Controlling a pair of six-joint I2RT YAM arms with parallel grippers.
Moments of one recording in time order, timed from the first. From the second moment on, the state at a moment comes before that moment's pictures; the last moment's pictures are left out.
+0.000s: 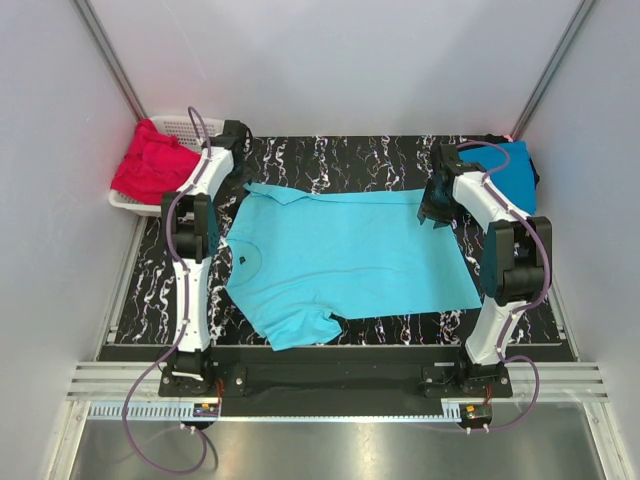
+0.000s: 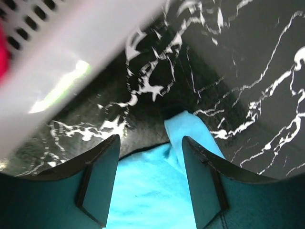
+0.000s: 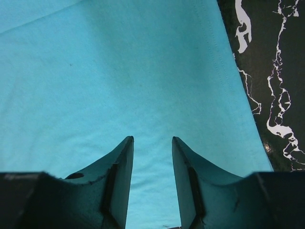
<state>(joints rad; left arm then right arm) -0.09 2.43 2.18 -0.88 -0.27 -0.82 0.13 1.88 1.47 -0.79 0.10 0.44</state>
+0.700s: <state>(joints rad) -0.09 2.49 2.21 -0.84 -0.18 -0.78 0.13 1.87 1.47 -0.79 0.08 0.44</state>
